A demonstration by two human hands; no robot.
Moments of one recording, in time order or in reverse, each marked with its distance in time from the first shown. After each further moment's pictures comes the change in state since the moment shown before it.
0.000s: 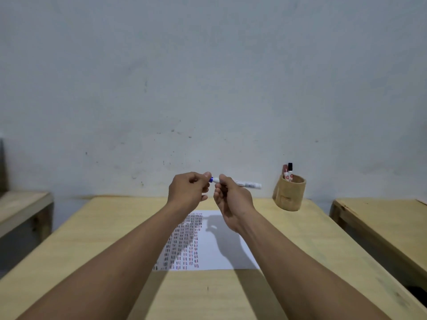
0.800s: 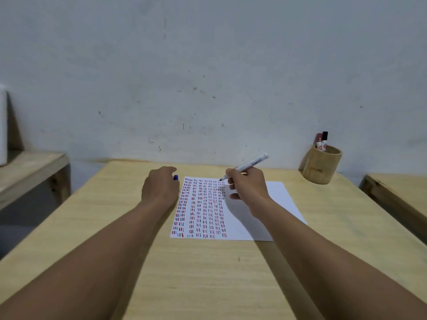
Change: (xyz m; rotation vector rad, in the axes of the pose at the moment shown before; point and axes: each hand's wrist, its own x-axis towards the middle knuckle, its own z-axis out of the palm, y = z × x) left_hand 0.018 -0.096 -0.099 0.913 0.160 -0.051; right_hand 0.031 0.059 -0.018 -0.794 0.058 -0.190
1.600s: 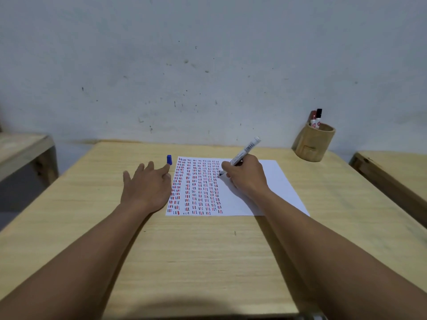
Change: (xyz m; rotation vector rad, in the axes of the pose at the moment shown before) left_hand -0.034 -0.034 0.000 0.364 -0.226 0.143; right_hand -0.001 0.028 -0.011 -0.436 0.050 -0.117
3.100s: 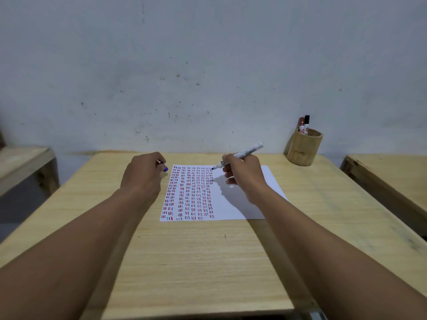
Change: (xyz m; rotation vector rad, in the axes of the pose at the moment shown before) left_hand 0.022 0.013 -0.036 -0.374 0.251 0.042; right_hand -0.009 -0.020 -0.026 0.502 -0.052 0.098
